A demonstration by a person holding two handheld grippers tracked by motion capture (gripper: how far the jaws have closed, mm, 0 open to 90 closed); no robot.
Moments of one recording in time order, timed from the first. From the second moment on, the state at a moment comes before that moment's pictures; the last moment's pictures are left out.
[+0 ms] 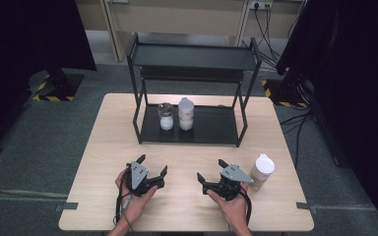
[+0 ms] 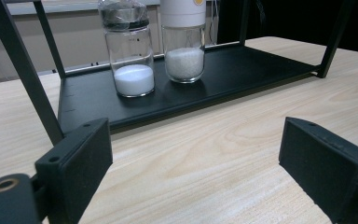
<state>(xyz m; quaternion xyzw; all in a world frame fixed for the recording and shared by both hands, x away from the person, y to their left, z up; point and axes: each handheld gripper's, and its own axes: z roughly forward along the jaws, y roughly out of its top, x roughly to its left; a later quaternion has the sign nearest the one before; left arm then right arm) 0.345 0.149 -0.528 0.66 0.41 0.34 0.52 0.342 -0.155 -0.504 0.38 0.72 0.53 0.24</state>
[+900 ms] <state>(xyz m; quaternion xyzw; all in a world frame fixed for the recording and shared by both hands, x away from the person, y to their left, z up) 0.345 0.149 -0.528 0.66 0.41 0.34 0.52 0.314 -0.187 -0.509 0.39 0.72 0.52 0.24</state>
